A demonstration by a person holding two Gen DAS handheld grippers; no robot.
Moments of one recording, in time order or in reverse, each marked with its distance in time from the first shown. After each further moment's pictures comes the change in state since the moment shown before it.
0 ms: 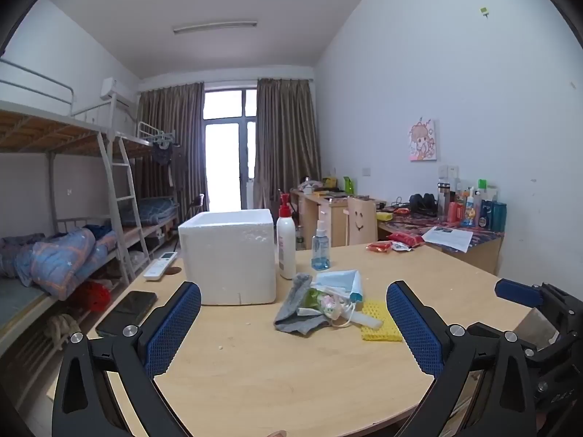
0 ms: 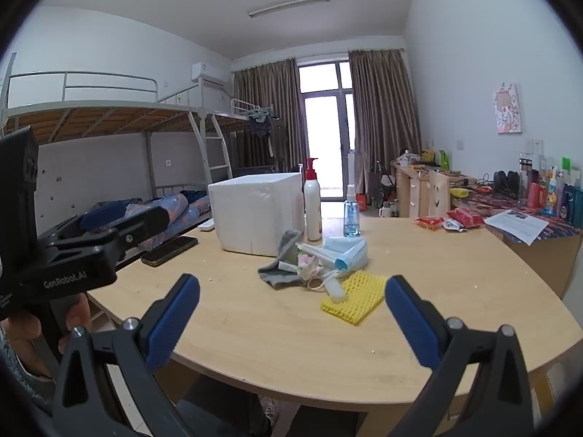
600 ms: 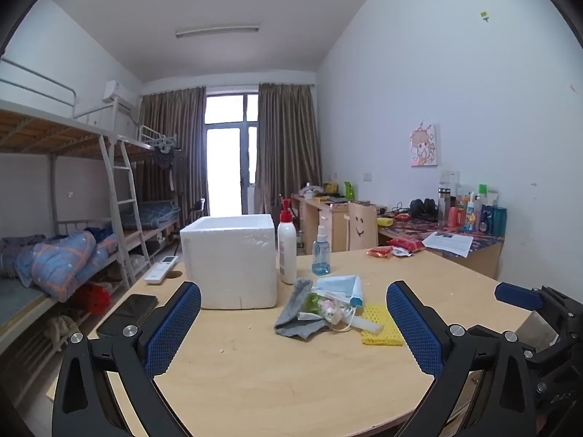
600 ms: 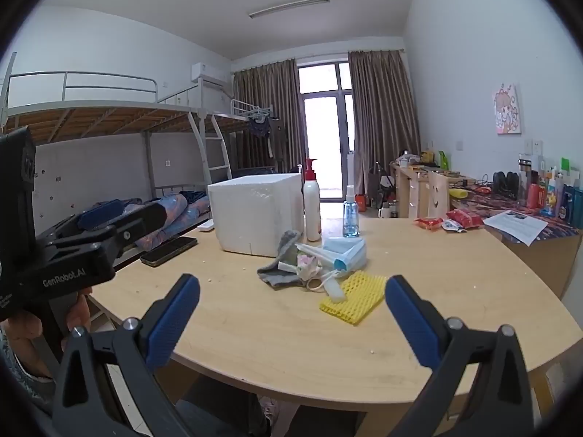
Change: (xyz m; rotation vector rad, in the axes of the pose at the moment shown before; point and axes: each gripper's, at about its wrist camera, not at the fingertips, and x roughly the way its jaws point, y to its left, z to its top) left arm -0.002 0.001 0.001 -0.008 -0.008 -0.012; right arm -0.003 0.000 0.000 -0.002 0.000 -0.004
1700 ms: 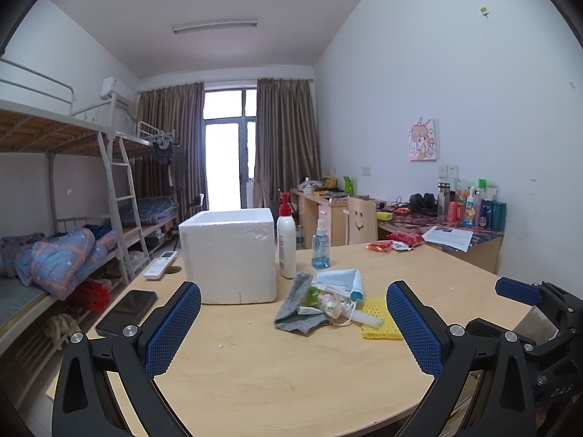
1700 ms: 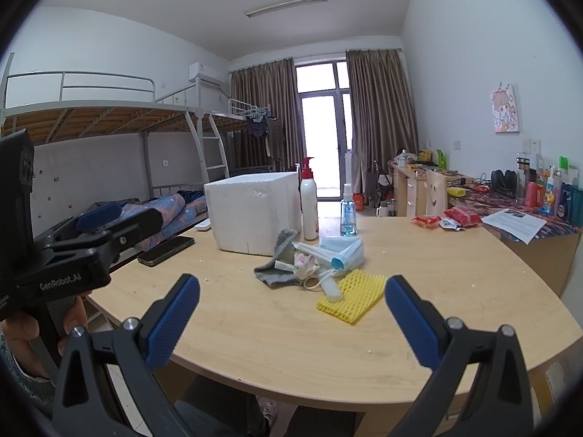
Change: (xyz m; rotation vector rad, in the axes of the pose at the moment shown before) left arm 0.002 -0.001 -0.003 0.002 0.019 -0.003; right arm 0.006 -0.002 -0.002 0.005 0.005 -0.008
